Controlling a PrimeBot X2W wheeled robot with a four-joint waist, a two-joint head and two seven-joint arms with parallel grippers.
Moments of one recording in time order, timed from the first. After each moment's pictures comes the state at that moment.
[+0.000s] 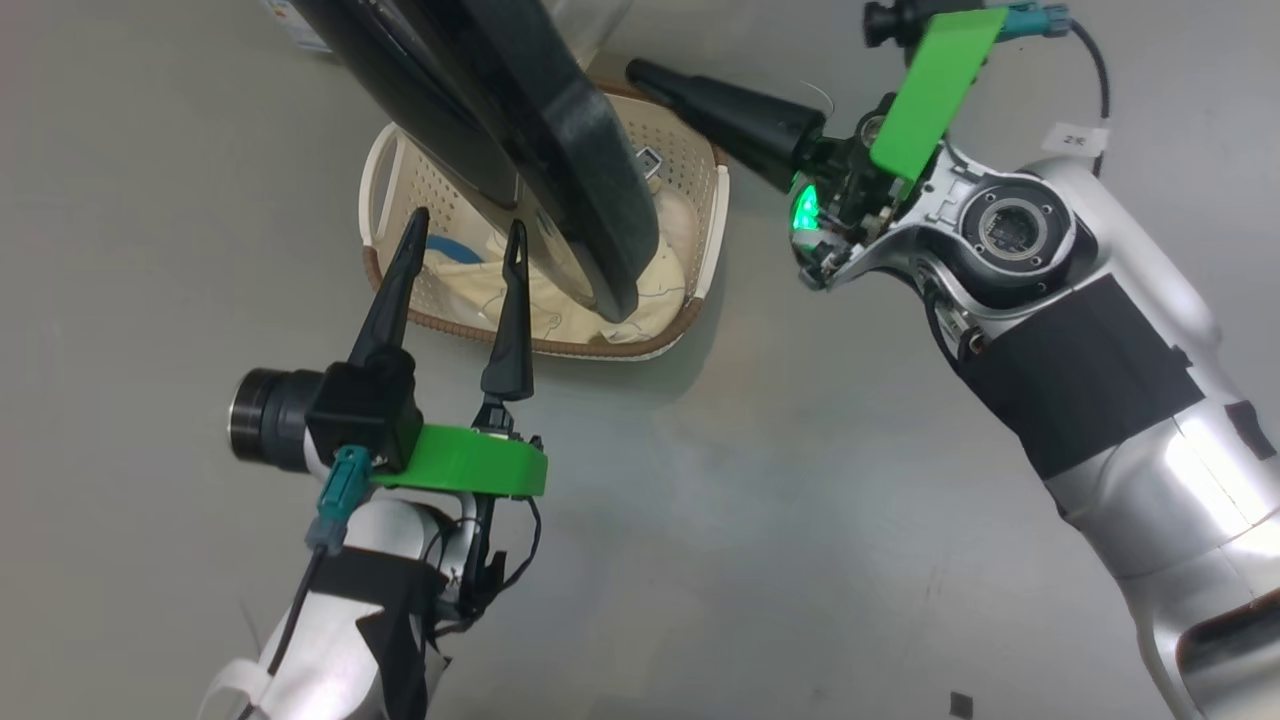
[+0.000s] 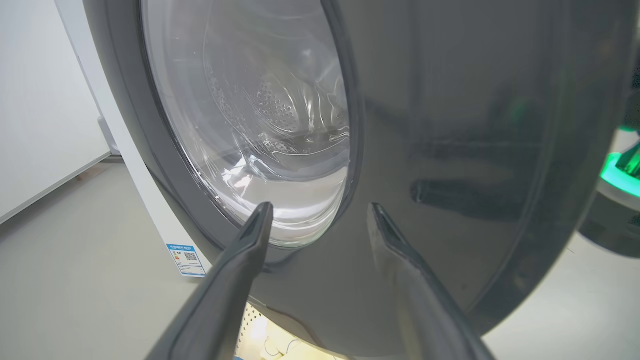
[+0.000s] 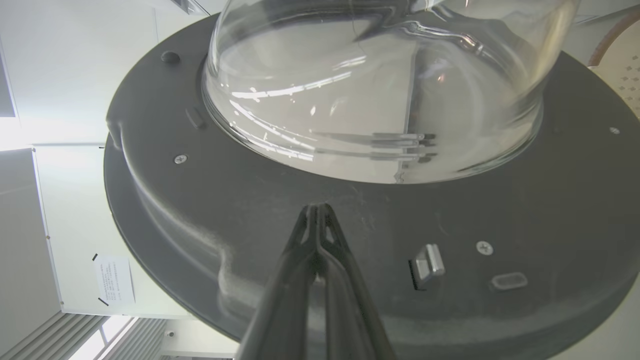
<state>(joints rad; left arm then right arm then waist) -0.48 0.03 -0.38 0.20 -0.17 0.06 -0.26 -0.94 -0.09 0.58 0.40 1.84 0.13 0.54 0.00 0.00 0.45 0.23</state>
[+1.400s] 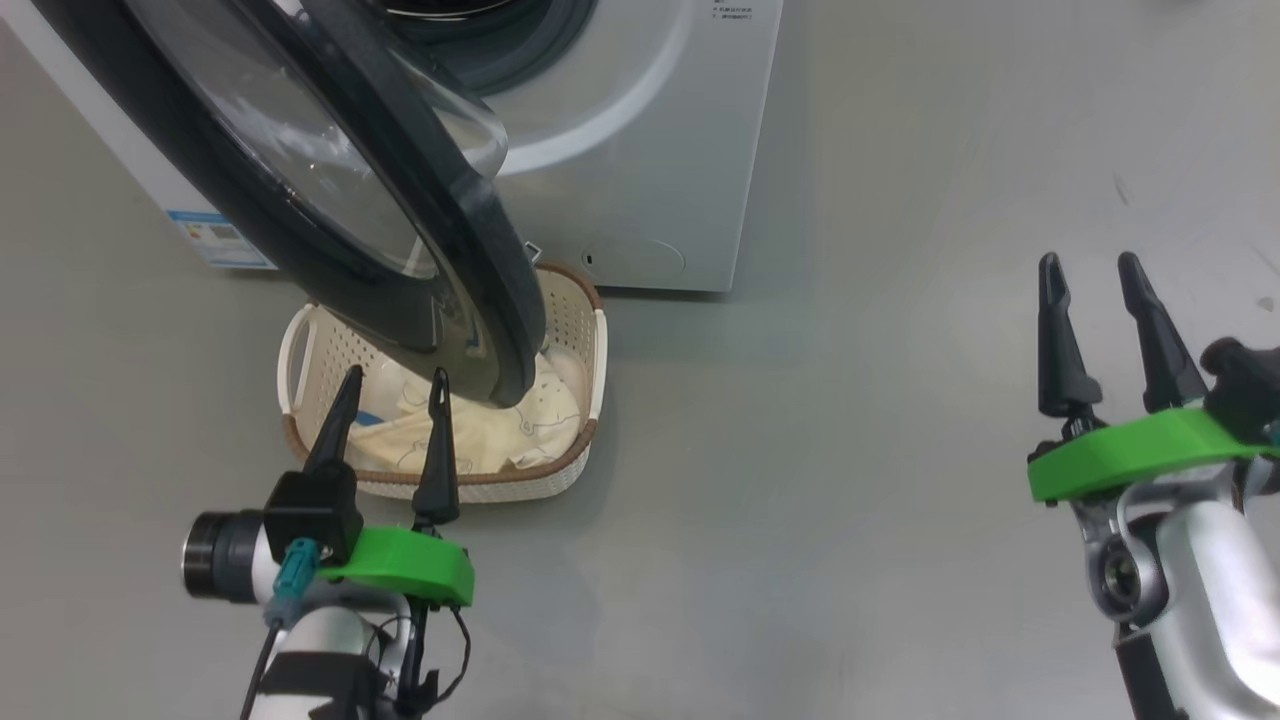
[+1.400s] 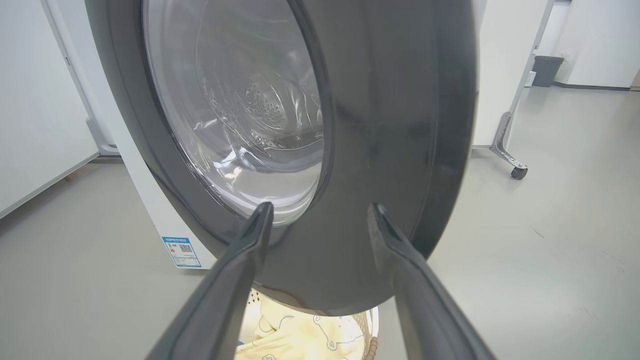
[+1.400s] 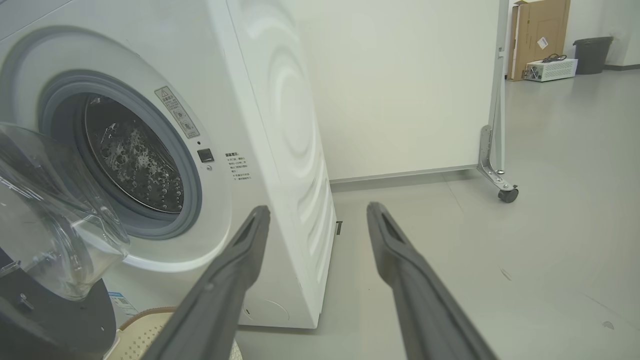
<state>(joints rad) -0.30 0.05 -0.24 0.32 -0.13 0.00 -0.26 -0.28 -0.13 0.04 0.24 0.35 0.13 -0.25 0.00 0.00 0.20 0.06</state>
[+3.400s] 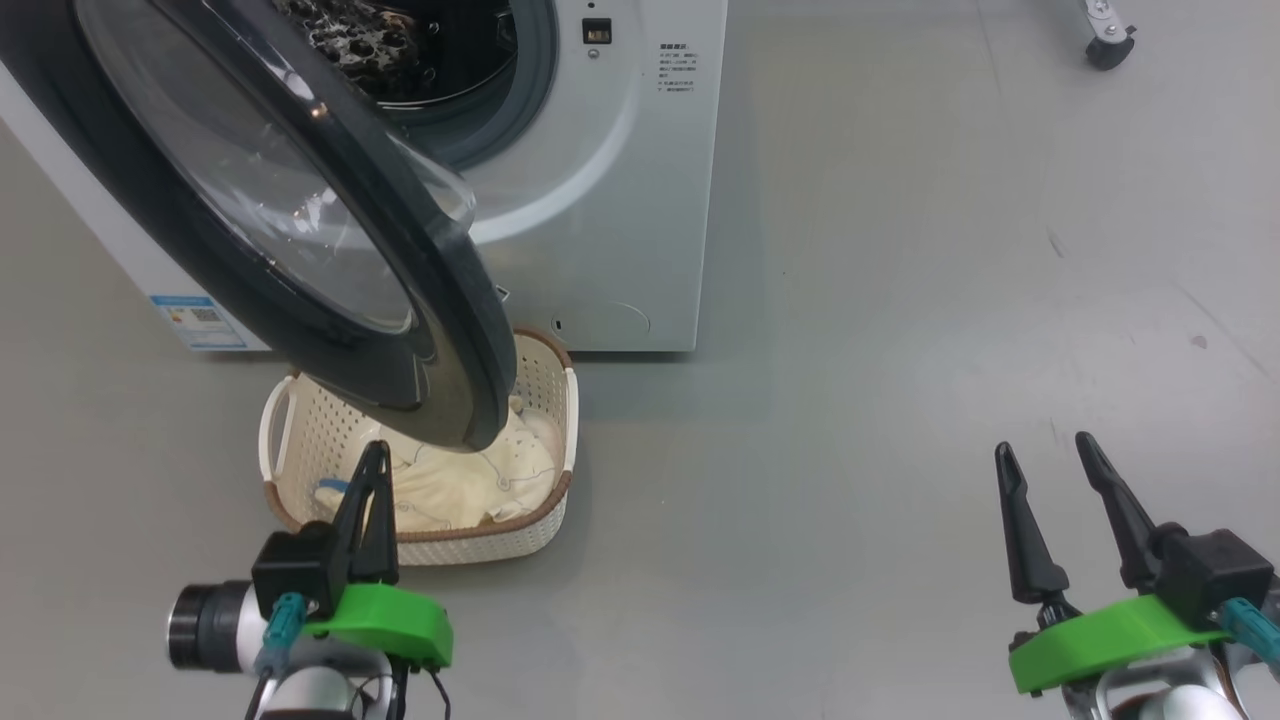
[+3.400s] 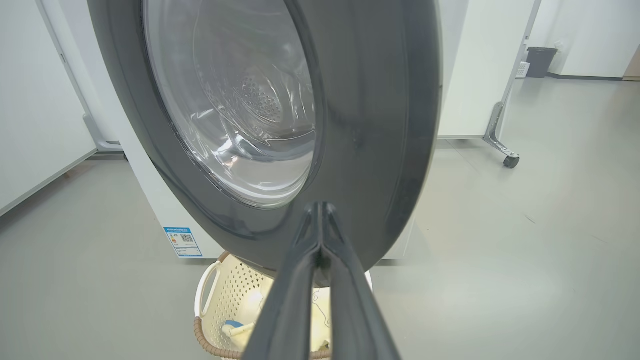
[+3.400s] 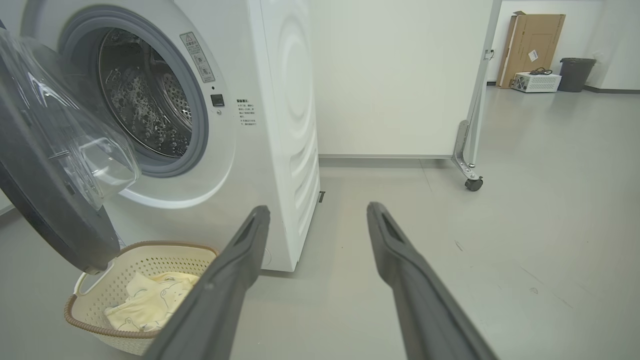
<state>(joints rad) -0.21 0.07 -0.22 0.36 -0.14 0.00 -0.26 0.08 -0.04 -0.02 0.04 0.11 0.13 -0.24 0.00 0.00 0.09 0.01</state>
